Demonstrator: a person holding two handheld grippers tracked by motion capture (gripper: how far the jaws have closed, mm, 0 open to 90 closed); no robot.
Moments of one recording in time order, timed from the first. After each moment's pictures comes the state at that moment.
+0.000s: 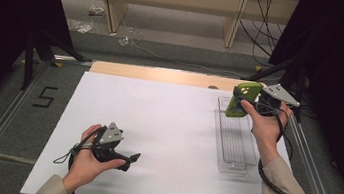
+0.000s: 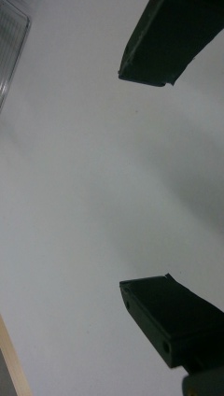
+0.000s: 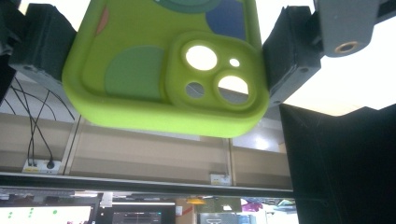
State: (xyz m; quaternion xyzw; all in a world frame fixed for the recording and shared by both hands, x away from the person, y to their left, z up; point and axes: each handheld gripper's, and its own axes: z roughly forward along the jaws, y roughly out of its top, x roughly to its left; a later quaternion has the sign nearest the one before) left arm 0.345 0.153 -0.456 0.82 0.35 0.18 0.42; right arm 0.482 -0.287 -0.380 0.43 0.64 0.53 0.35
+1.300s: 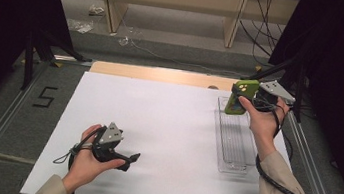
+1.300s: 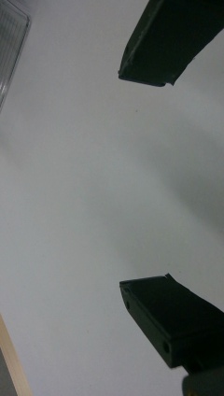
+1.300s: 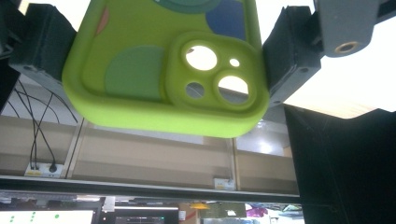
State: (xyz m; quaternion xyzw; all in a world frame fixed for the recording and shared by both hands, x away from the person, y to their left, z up) left arm 0.345 0.154 -0.456 0.82 0.35 0.18 0.42; right arm 0.498 -0.285 -0.385 0.43 0.65 0.52 0.35
